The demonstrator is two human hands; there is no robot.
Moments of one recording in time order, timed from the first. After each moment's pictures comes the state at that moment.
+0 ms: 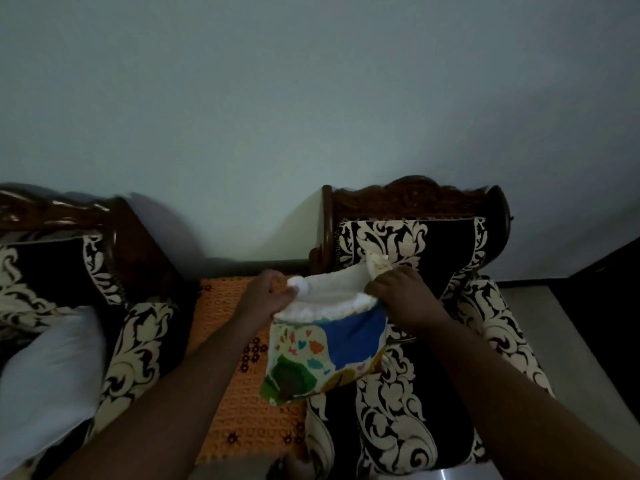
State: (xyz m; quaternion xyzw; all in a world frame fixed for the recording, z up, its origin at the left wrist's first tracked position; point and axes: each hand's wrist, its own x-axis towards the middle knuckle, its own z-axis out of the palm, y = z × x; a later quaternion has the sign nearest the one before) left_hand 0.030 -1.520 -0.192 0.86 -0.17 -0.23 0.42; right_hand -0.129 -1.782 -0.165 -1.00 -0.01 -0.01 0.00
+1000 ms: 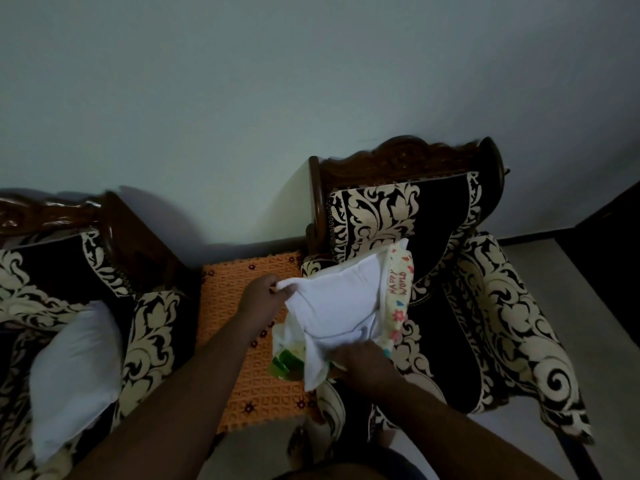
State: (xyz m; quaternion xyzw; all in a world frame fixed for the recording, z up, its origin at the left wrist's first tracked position) left_hand -0.016 -1.507 -0.222 0.88 -0.16 -0.24 0.37; right_hand -0.228 -1.657 -0.299 -0.97 0.03 0.07 0.21
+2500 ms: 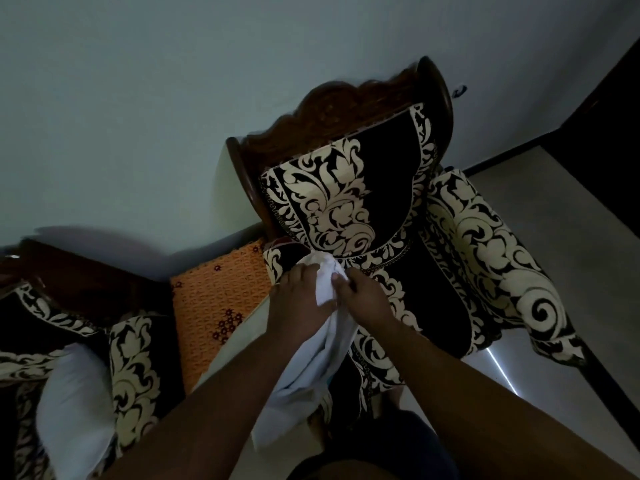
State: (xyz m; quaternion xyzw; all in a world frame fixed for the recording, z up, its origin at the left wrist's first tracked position) left_hand -0.117 -1.661 -0.258 0.90 -0.42 -0.13 0.05; right_hand -0.224 -1.776 -0.315 -0.75 0.39 -0.06 0.53
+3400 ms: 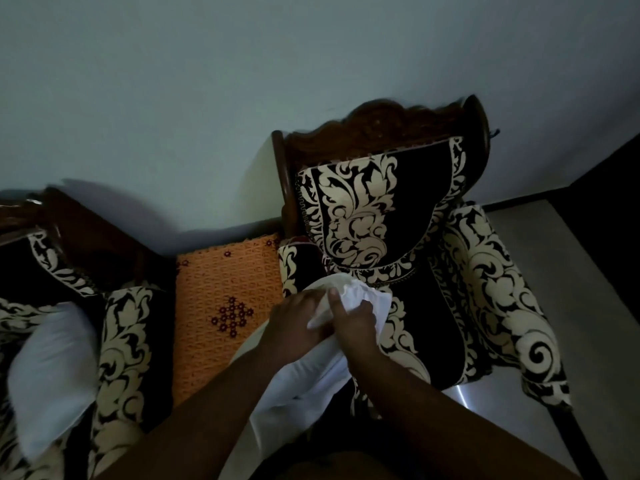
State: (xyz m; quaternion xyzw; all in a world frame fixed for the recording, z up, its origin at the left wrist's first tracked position) left_hand -0.101 -1.586 -0.268 0.87 -0.40 -0.23 0.16; right_hand -0.194 -1.689 -0.271 -0.60 0.55 -0.06 0.58
